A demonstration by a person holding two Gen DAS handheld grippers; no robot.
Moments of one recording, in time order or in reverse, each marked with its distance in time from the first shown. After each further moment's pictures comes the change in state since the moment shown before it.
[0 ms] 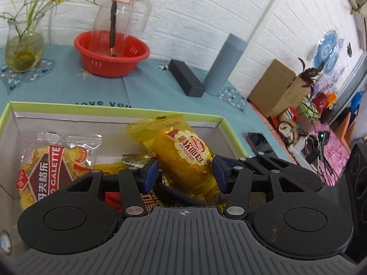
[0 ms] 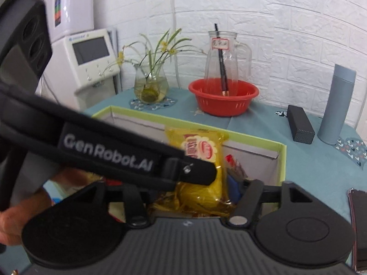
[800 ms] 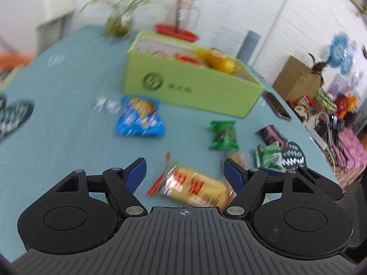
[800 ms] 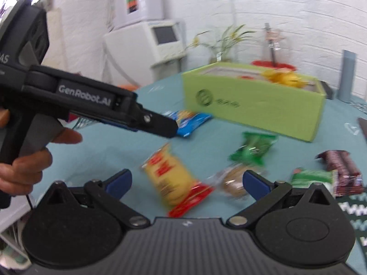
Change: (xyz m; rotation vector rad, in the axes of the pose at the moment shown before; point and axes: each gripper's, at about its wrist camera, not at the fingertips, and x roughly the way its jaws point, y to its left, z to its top) left arm -0.212 -0.010 -0.226 -0.111 -0.084 0.211; right arm -0.179 0.157 -0.148 -0.067 0.007 0.196
